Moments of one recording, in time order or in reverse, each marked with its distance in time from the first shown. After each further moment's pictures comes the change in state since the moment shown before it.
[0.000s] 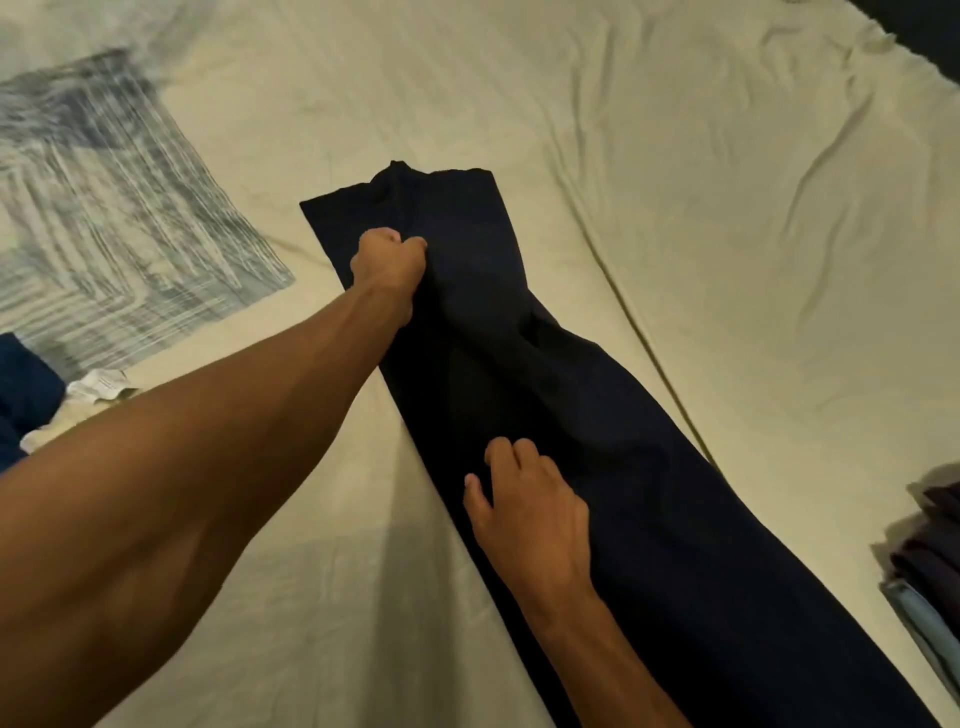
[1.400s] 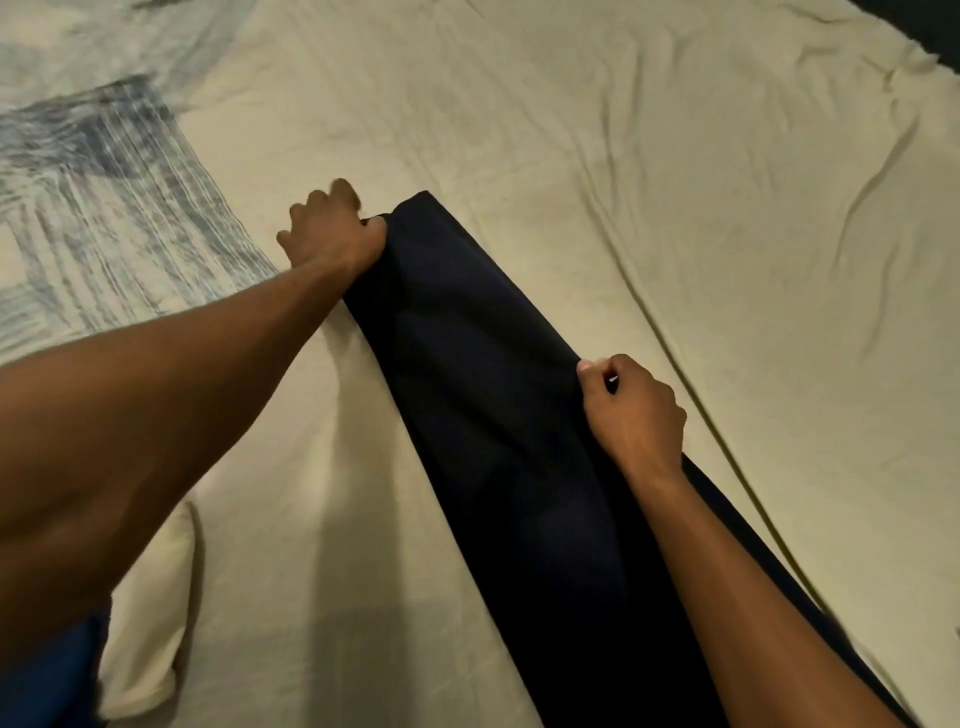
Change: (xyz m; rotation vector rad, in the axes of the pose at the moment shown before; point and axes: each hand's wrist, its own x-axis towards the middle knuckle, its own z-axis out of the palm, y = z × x) left_hand 0.094 0.022 -0.053 0.742 0.088 0.276; right_hand 0.141 0.053 -0.015 0.335 -0.058 0.418
